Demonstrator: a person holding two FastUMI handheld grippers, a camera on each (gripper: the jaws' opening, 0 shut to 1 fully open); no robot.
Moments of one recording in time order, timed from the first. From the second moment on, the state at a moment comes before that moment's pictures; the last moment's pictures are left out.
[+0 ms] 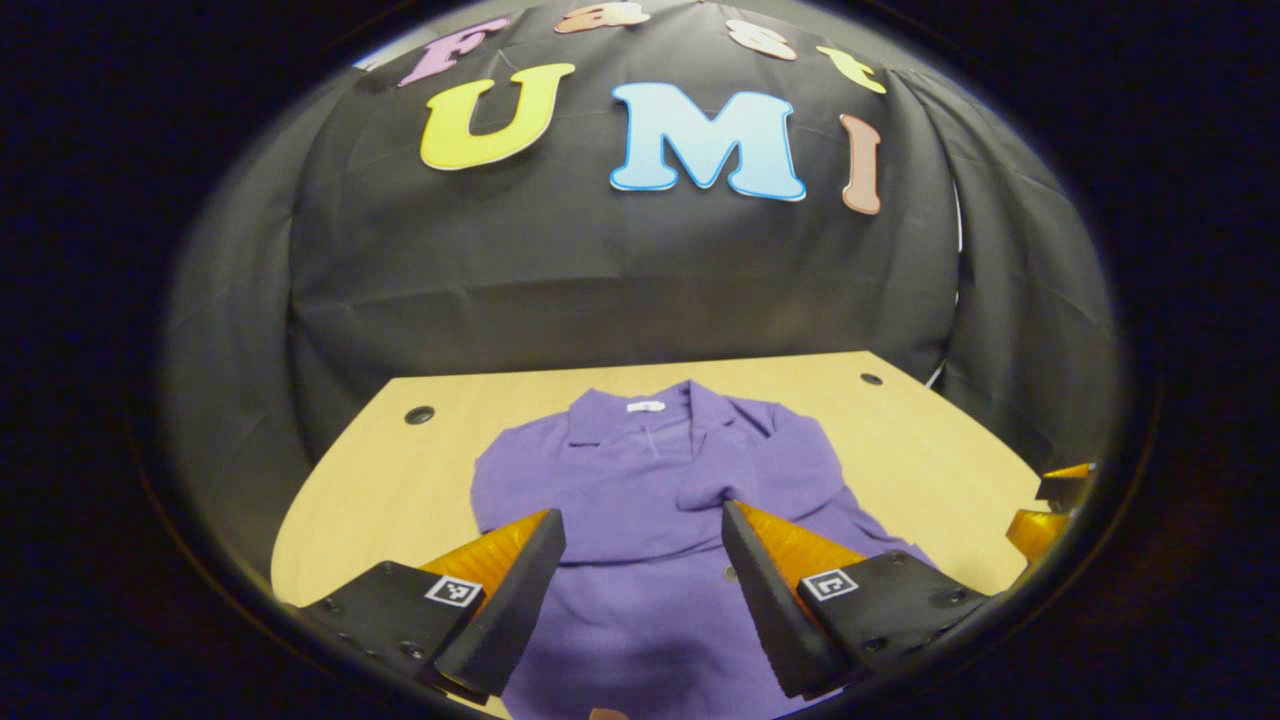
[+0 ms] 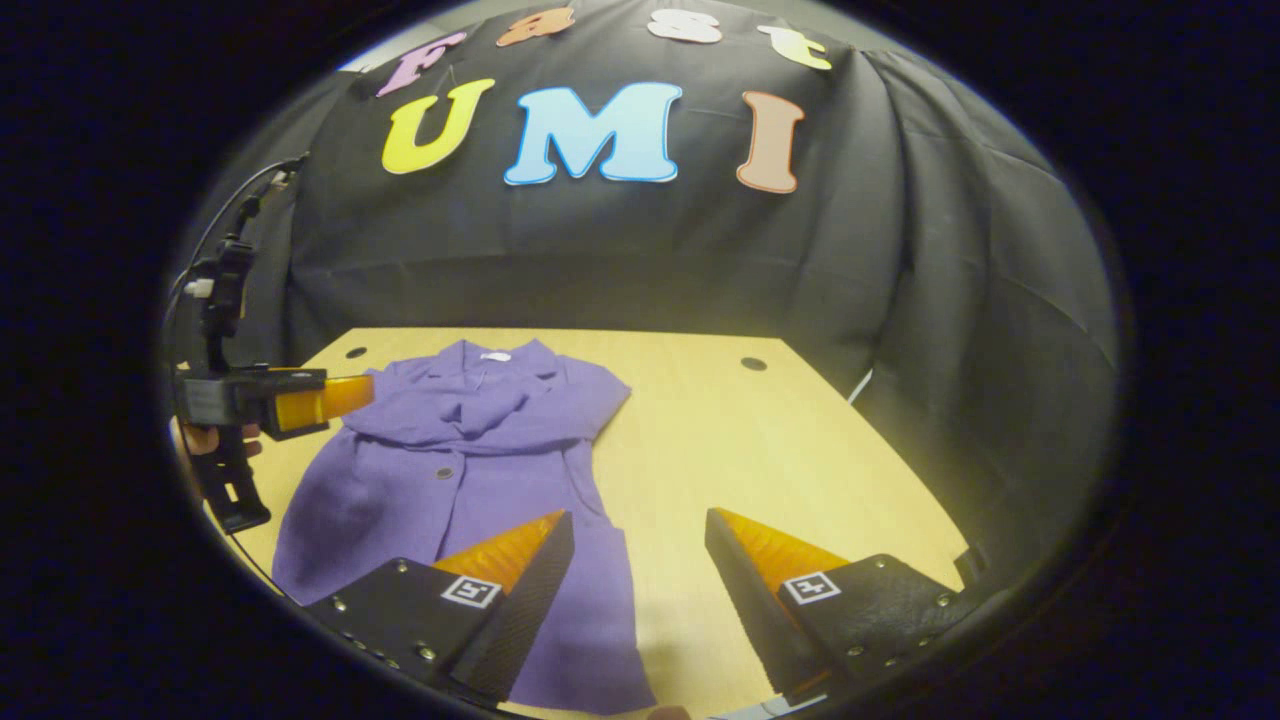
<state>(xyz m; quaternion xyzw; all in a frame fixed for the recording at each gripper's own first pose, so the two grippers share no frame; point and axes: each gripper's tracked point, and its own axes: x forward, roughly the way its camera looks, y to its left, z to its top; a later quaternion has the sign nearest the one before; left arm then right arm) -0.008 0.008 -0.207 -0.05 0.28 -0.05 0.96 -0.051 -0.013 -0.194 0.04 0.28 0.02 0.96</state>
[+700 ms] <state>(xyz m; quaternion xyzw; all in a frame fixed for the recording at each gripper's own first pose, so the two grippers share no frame) -0.185 0.065 -0.288 -0.08 0.42 -0.01 0.90 -0.117 0.011 -0.284 0.05 0.41 0.04 0.91</state>
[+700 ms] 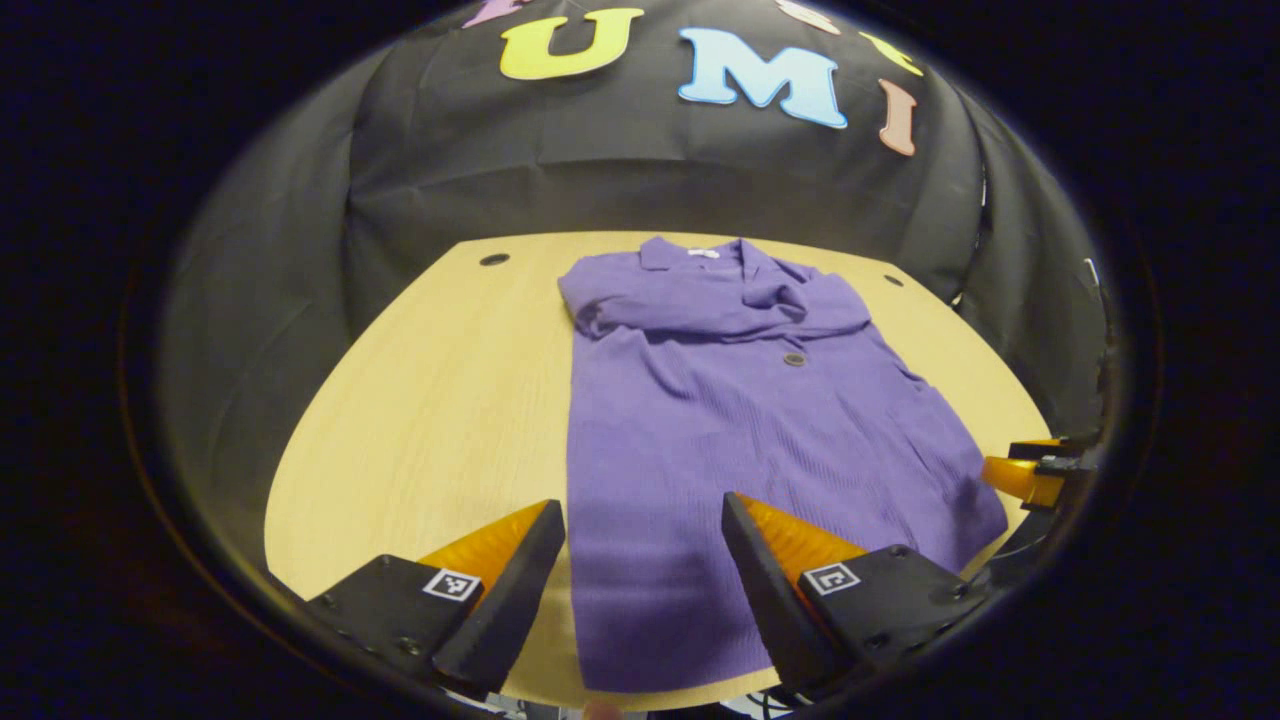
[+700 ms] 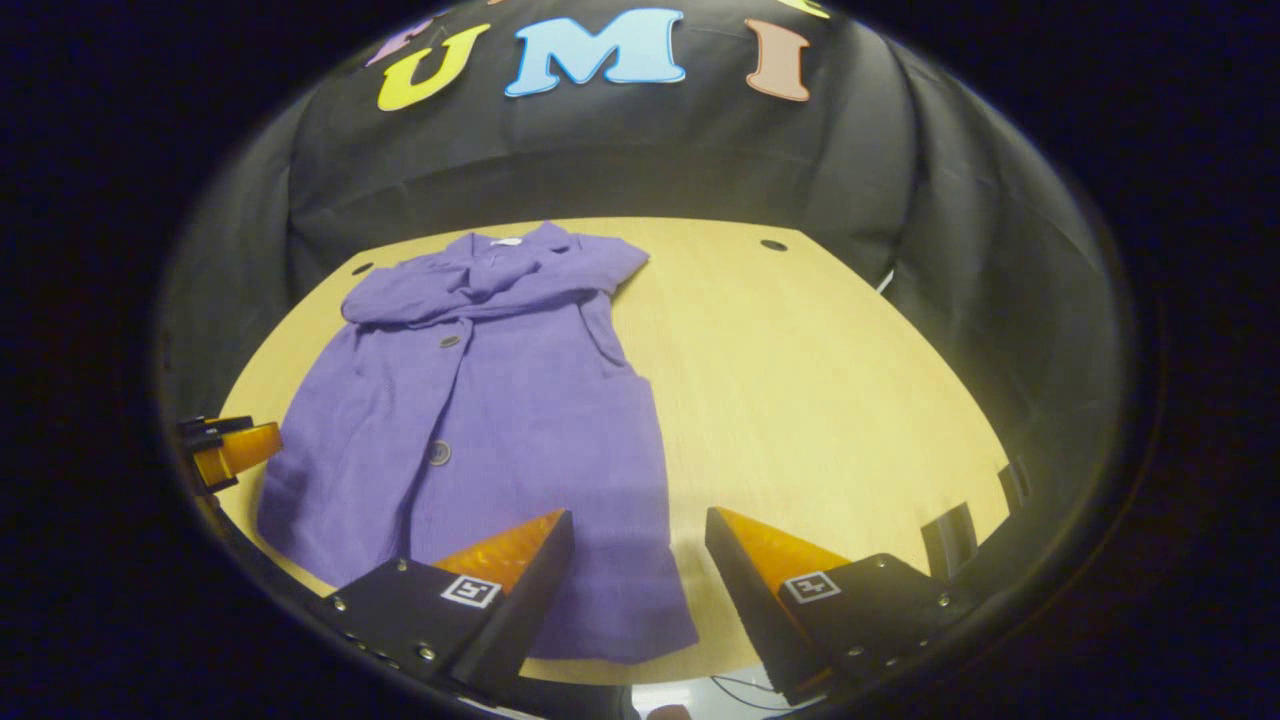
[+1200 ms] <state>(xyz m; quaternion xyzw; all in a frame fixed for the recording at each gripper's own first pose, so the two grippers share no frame) -0.248 0.071 -0.321 -0.08 0.47 -0.01 0.88 -0.137 0.020 -0.313 0.07 0.45 0.03 0.89</state>
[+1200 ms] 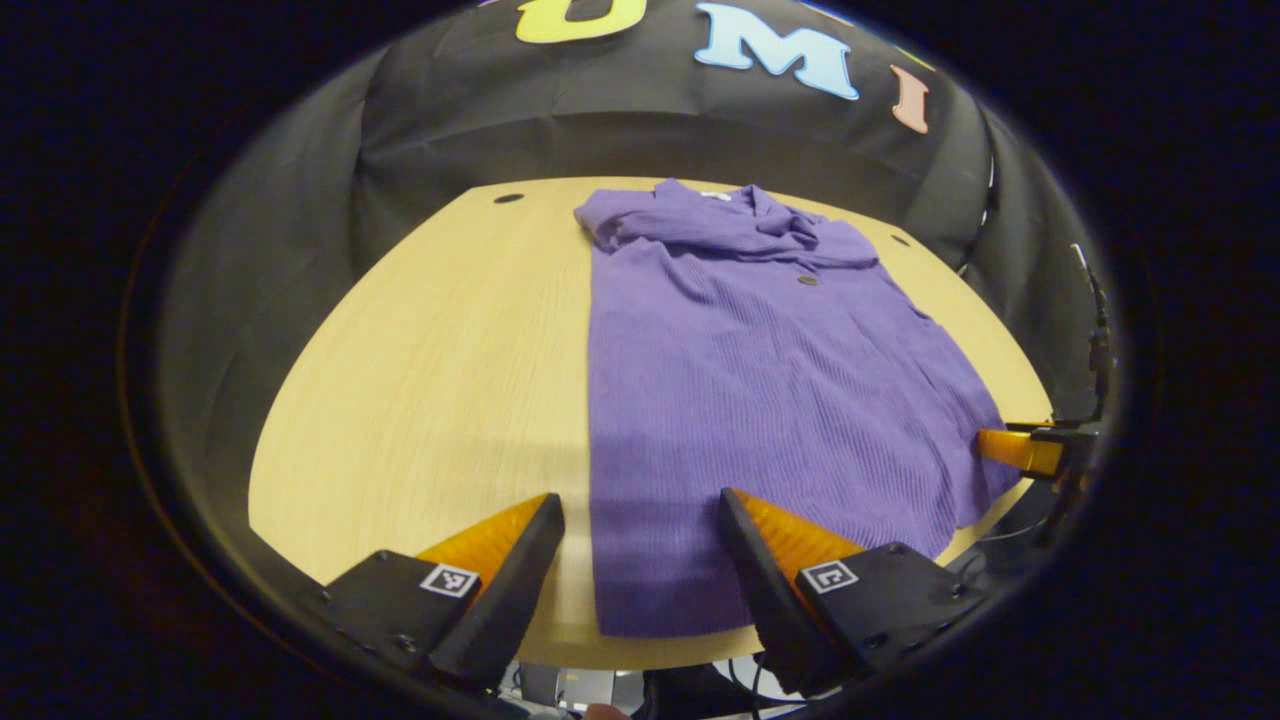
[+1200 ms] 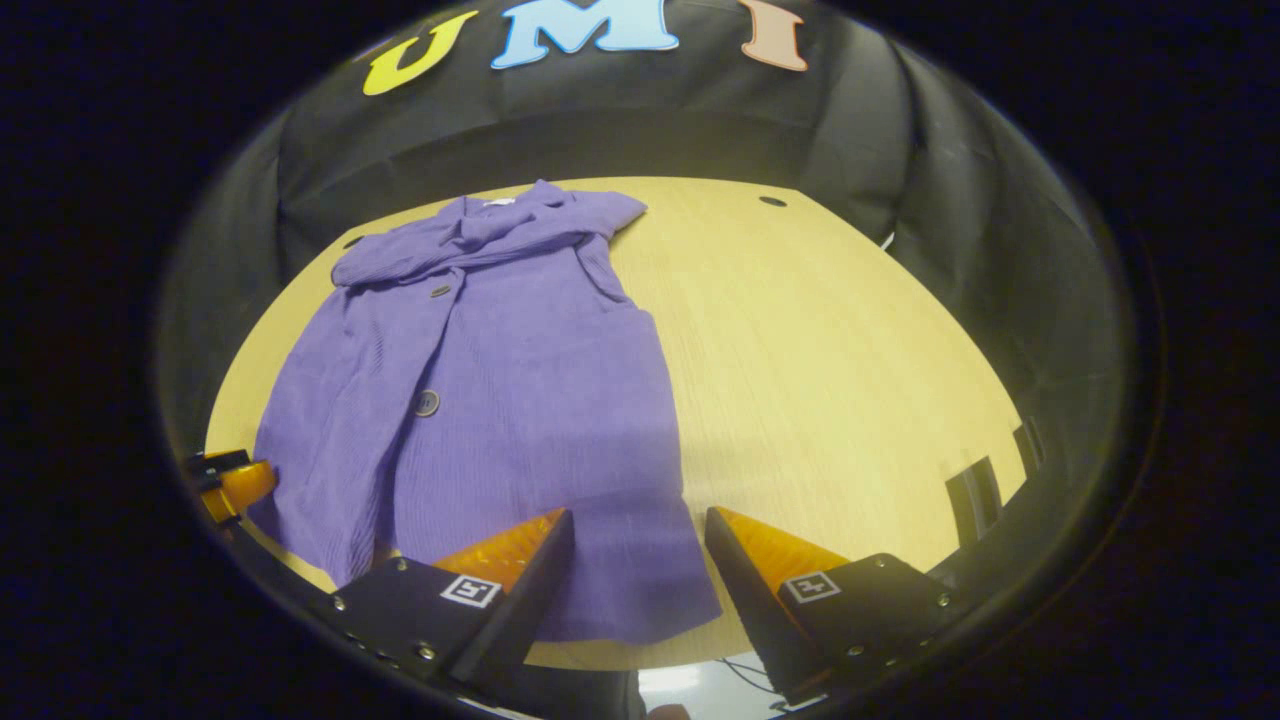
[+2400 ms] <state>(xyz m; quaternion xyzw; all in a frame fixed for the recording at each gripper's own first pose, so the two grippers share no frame) -0.176 0.019 -0.250 -0.16 0.42 -0.05 0.89 -0.061 0.050 -0.214 0.18 0.40 0.12 0.89</state>
